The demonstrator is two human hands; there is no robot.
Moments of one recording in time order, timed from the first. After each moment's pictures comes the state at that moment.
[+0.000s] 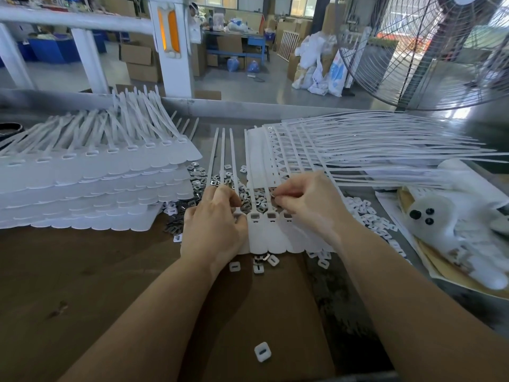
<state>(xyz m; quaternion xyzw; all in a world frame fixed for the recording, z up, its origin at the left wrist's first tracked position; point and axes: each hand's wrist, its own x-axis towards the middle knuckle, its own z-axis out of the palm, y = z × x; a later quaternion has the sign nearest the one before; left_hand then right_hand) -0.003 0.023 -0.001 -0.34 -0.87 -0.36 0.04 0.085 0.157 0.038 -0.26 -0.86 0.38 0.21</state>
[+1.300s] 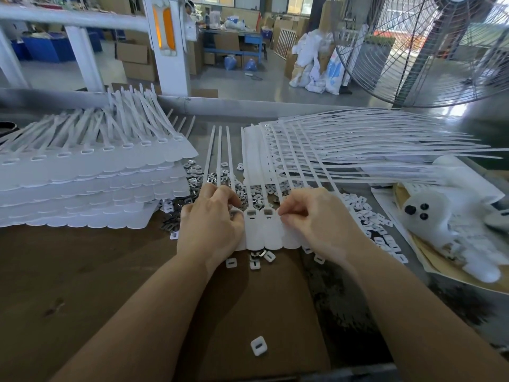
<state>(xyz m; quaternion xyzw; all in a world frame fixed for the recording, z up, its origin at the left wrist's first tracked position) -0.003 0.021 -0.001 -0.35 -0.87 -0.34 0.03 0.118 0.143 0.035 -0.23 -0.91 0.29 0.17</state>
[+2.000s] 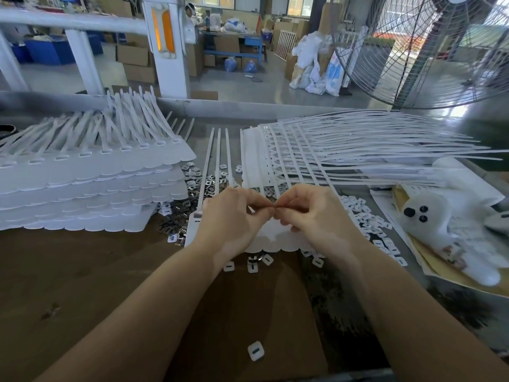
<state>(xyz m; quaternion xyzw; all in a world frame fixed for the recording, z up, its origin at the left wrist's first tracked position) 0.014 0.033 0.029 -0.43 -0.79 -0.43 -0.07 0.115 0.146 0.035 -0.21 -0.84 0.47 0.20</state>
